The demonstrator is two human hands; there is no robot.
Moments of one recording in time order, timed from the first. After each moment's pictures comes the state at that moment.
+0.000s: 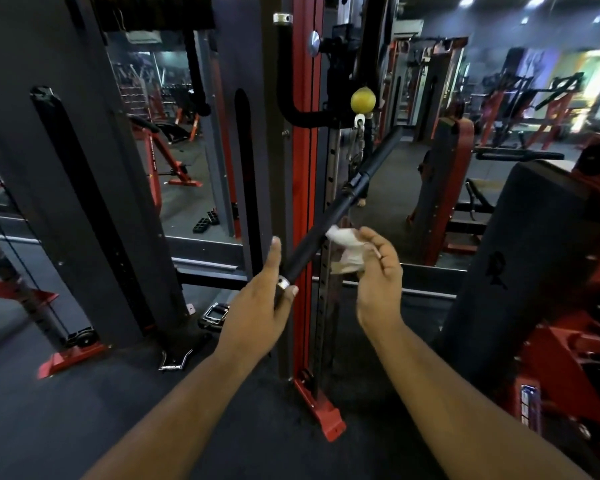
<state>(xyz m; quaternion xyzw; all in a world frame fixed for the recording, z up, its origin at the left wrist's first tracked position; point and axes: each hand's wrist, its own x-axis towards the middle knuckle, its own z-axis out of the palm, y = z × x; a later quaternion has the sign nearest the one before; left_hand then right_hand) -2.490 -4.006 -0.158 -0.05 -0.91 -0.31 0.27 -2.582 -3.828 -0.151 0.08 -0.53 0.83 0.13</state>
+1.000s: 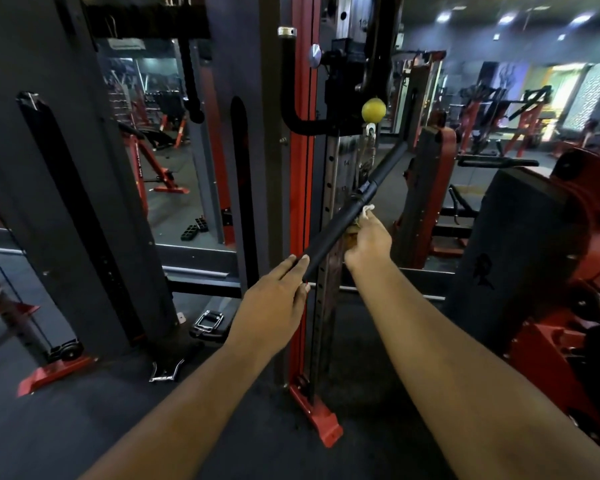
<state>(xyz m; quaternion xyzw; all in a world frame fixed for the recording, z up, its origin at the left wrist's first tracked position) -2.486 -4.012 -0.134 -0.07 -0.95 -0.22 0.23 -2.635 -3.866 -0.091 -0.13 -0.41 0.90 0.04</state>
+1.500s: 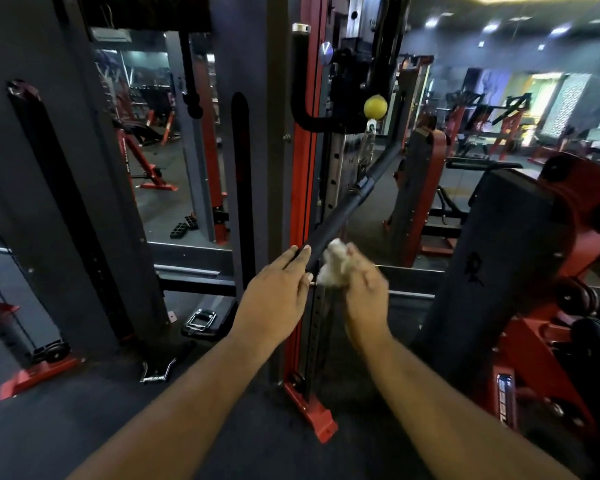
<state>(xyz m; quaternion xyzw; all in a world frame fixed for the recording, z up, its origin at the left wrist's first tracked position) -2.486 -4.039 -0.136 -0.08 -0.95 -0.21 0.23 -2.522 -3.884 -0.157 0.08 -0.64 0.75 0.13</state>
